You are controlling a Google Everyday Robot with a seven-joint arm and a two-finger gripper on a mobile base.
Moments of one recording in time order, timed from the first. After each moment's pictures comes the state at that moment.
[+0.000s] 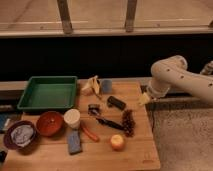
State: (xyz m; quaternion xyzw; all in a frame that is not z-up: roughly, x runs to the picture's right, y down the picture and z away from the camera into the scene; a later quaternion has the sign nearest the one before) arm 0.242 0.062 0.754 -0.22 0.14 0.52 0.81
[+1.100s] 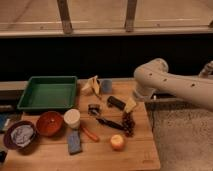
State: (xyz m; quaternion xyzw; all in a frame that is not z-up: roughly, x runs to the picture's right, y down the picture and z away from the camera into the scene) arm 0.144 0.087 0.750 -0.26 0.12 0.44 0.85
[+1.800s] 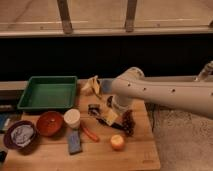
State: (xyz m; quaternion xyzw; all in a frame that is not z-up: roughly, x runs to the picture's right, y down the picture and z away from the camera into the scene) arm 0.062 0.129 0.725 -0.30 0.07 0.37 0.88
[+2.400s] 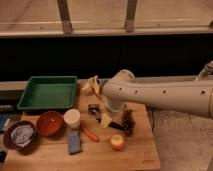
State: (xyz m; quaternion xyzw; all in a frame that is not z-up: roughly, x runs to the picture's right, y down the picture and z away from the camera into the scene) arm 0.004 0.146 0.718 -0.31 0.05 0.30 0.90
